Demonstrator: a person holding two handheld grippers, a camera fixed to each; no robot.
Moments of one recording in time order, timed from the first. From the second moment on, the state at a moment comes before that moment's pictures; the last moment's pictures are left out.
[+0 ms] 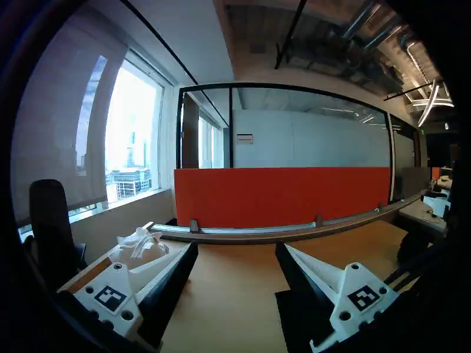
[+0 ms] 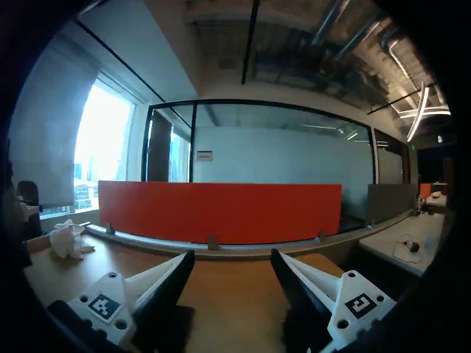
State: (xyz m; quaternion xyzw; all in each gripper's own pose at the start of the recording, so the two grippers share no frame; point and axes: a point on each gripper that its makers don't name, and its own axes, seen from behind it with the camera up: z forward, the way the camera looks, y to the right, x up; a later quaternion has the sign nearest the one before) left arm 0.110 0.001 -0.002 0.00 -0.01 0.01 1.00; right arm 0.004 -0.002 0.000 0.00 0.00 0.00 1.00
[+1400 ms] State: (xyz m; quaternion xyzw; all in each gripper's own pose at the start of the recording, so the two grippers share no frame) left arm 0.098 0.097 -0.029 -0.24 -0.14 0.10 0.96; right arm -0.016 -0.118 -0.043 0.26 -0.15 -0.08 0.95
